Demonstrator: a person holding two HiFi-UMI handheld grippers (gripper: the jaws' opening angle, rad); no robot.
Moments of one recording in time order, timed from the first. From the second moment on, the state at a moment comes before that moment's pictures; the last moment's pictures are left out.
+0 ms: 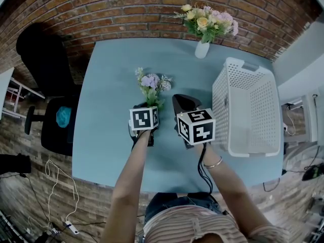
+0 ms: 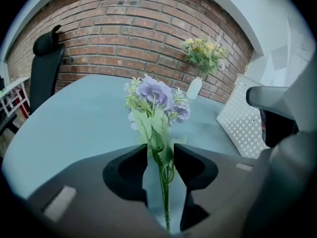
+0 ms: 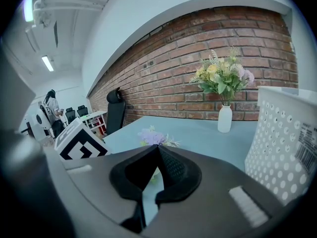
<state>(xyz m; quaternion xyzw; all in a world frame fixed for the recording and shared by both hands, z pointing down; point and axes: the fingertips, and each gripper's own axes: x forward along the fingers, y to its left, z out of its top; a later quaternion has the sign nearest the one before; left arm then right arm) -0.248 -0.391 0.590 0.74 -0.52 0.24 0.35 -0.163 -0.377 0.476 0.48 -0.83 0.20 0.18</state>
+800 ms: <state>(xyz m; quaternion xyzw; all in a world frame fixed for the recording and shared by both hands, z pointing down) -0.280 -0.383 0.494 0.79 -0.55 0.14 0.22 -0.159 -0.367 0.453 0.49 -0.84 0.19 0.14</state>
